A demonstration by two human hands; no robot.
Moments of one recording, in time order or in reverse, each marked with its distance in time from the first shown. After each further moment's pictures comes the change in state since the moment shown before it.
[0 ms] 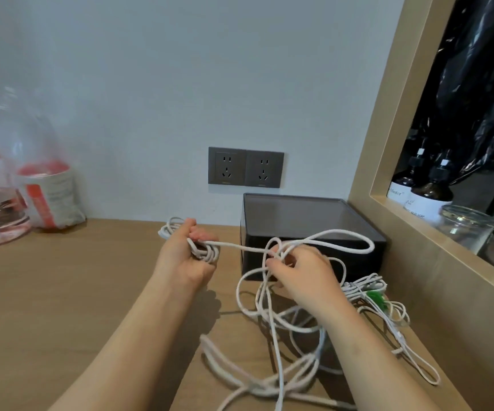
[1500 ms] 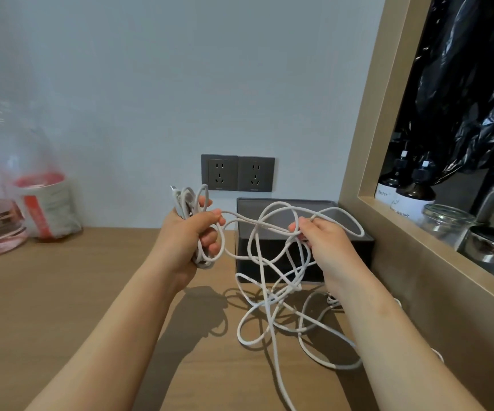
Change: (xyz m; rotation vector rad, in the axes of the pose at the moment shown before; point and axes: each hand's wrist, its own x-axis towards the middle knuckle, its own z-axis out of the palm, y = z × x) left_hand -0.027 -0.004 0.020 0.950 -0.238 0.349; right_hand 0.008 -0.015 -0.040 0.460 0.132 0.150
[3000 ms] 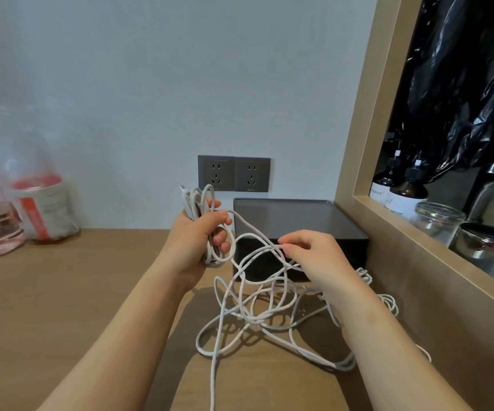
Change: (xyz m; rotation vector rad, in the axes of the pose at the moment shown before) left_hand -0.002 -0.006 0.013 0.030 -0.048 0.004; right_hand -0.003 0.017 -0.003 -0.294 -0.067 -0.062
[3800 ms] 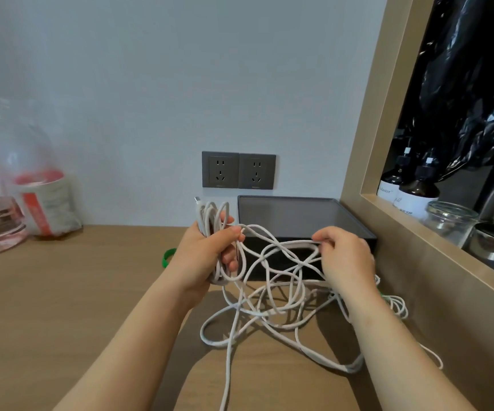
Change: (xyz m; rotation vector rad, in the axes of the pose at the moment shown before) left_hand -0.007 -0.018 -0.009 0.113 -0.078 -0.007; right_hand 0.024 0.039 -0.004 -0.350 0.378 0.051
